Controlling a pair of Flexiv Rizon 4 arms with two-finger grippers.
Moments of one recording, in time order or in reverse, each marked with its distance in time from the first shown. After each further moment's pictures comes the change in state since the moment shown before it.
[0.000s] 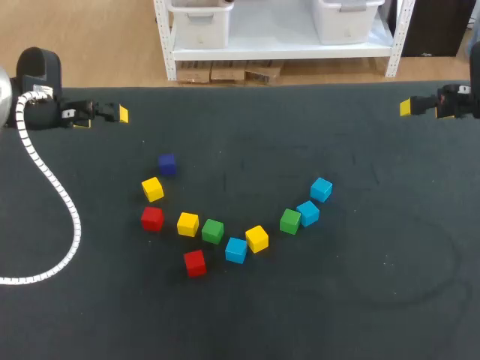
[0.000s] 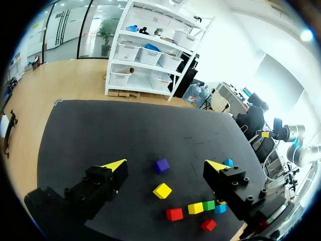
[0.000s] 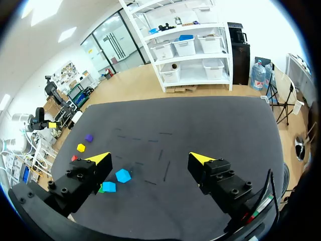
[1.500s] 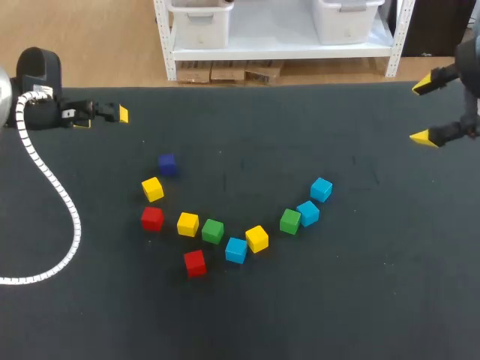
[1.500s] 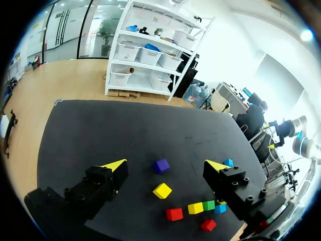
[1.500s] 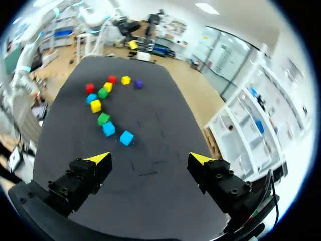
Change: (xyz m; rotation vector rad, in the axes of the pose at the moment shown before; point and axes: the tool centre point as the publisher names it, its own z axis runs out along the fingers) left arm 0.000 0.000 0.000 0.000 0.000 0.000; right arm 0.011 0.034 -0.028 -0.242 0.103 -1.207
